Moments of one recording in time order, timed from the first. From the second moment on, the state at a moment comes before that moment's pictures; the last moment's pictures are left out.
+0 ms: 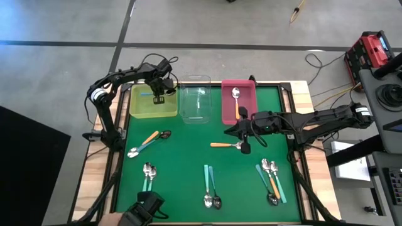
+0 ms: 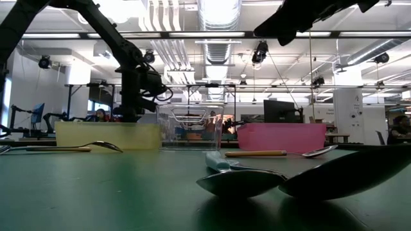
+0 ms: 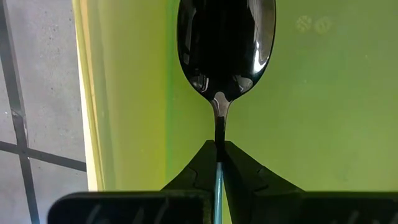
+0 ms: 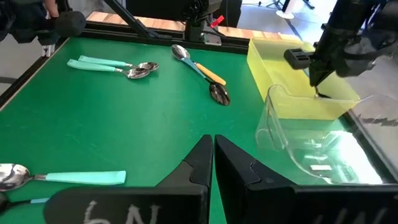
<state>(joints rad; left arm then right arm) 0.92 1.86 1.27 -0.82 -0.12 0.79 0.05 1.13 0.78 -0.05 0.05 -0.08</state>
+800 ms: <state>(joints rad) 0.92 1.86 1.27 -0.82 -0.12 0.79 0.00 1.19 0.76 0.14 0.12 -0.07</state>
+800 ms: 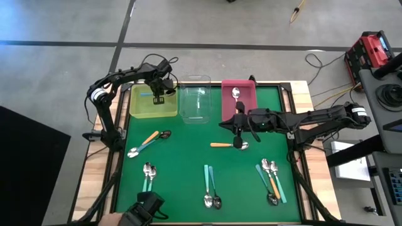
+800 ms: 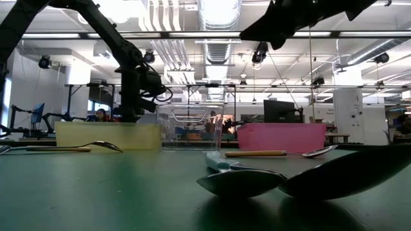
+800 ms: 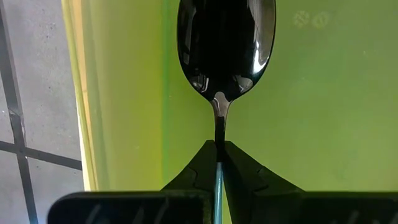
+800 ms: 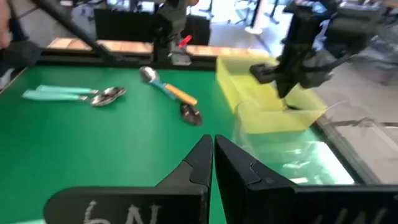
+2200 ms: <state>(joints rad) 0.91 1.89 1.23 -0.80 -0.15 0.80 -0.08 1.19 0.77 0.21 0.16 -0.08</state>
